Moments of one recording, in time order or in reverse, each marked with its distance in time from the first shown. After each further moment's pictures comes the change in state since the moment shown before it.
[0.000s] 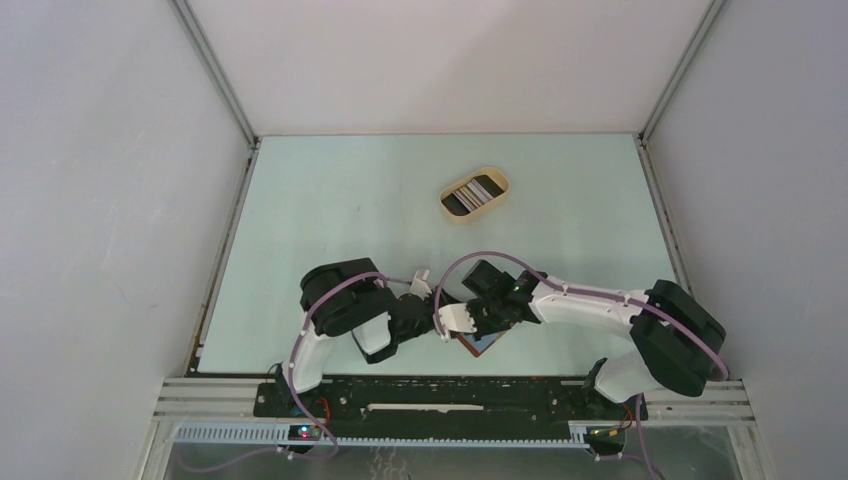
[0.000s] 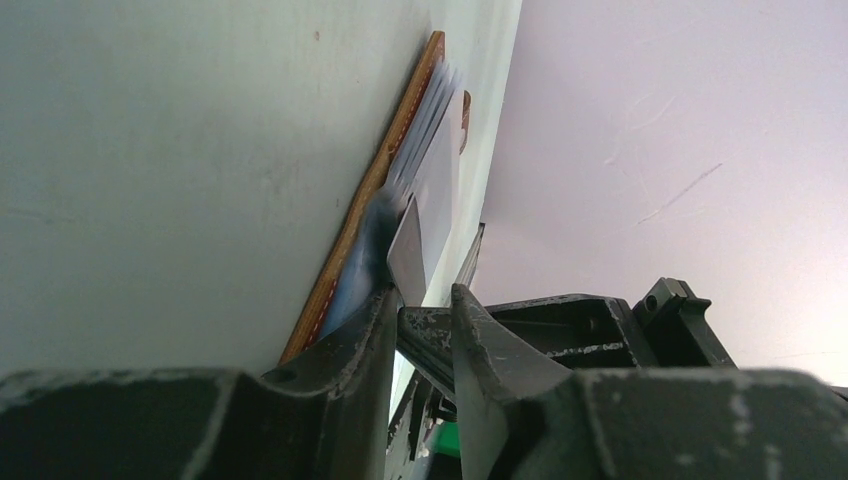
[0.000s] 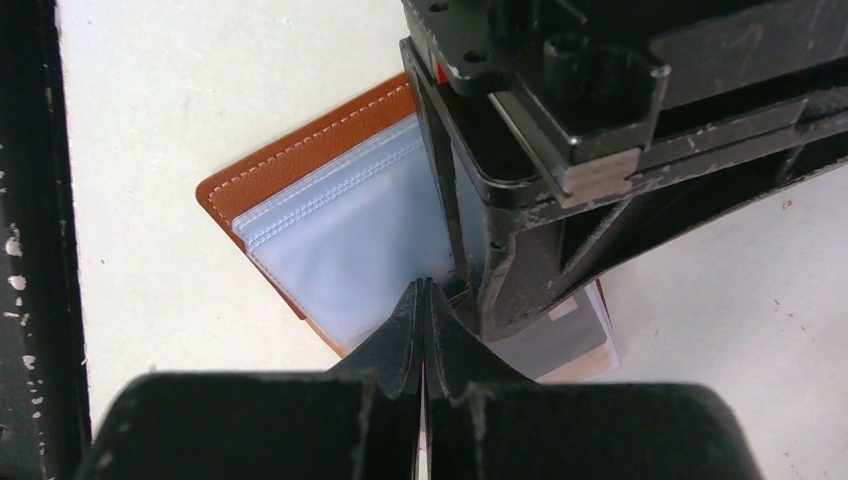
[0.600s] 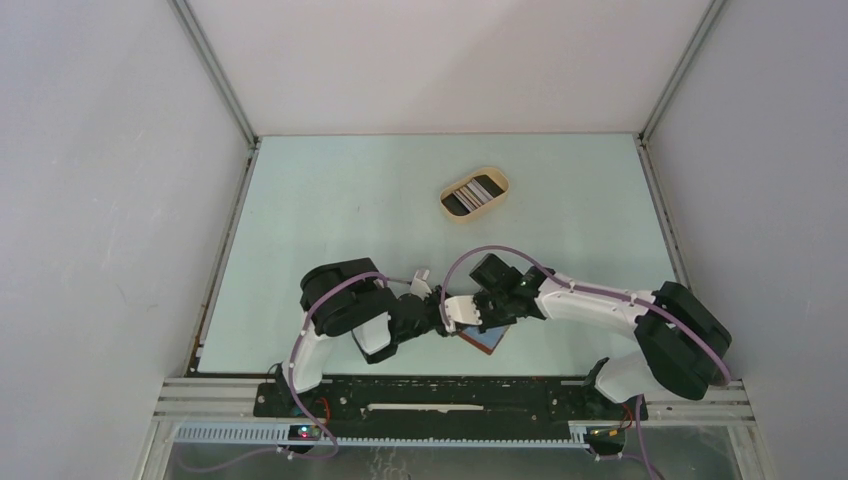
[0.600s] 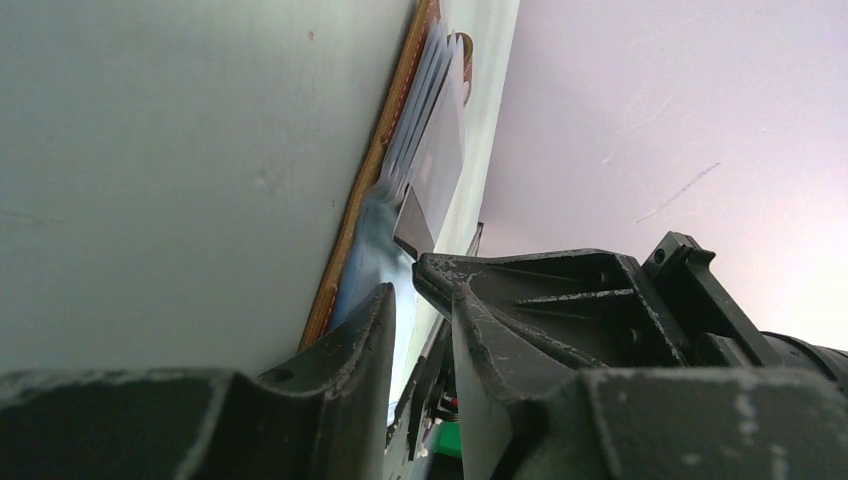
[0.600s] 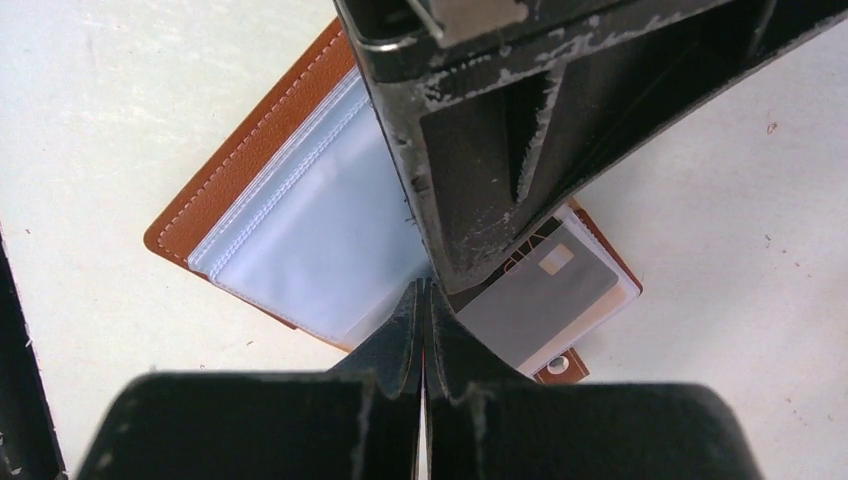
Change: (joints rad) left arm 0.000 0.000 0.000 0.007 0.000 0.000; right arm -0.070 -0.022 -0.011 0.000 0.044 -0.007
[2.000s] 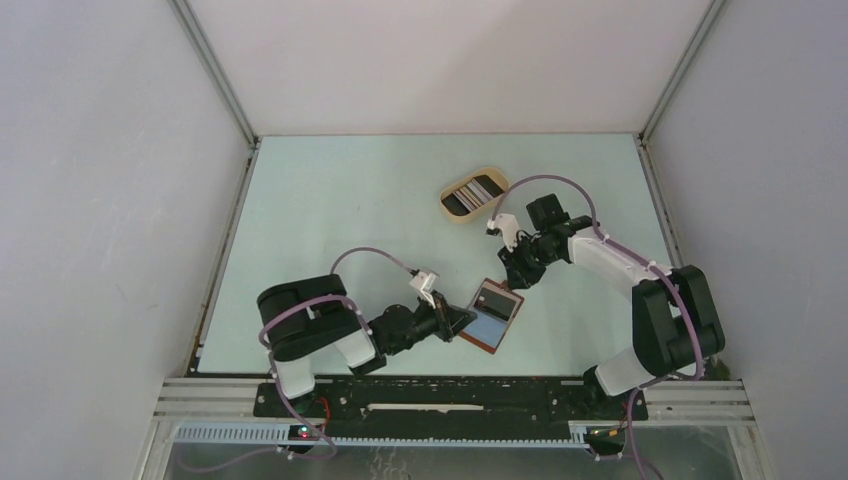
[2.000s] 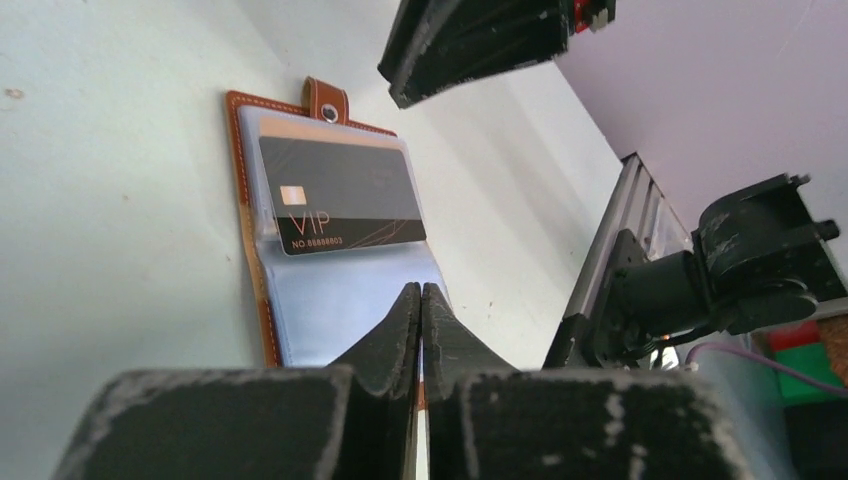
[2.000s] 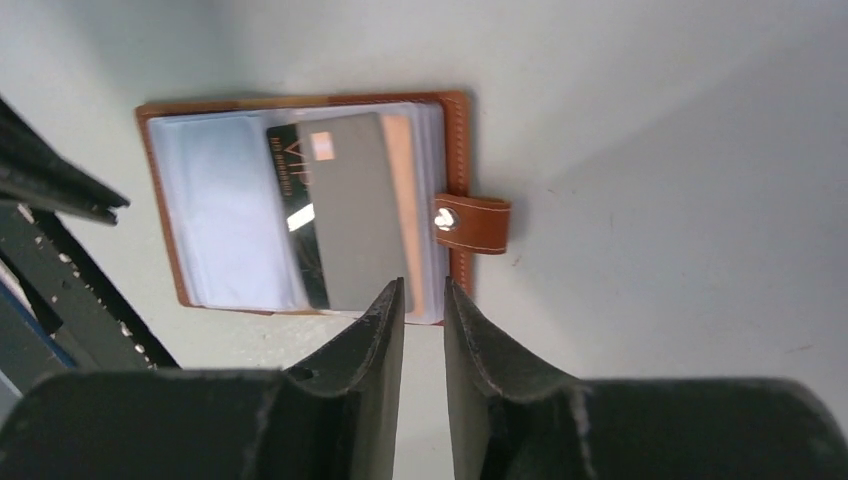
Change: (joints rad) left arm -0.102 -0.294 -0.120 -0.009 -0.161 0.832; right arm -0.498 0.079 0.190 -0.119 -0.352 0.459
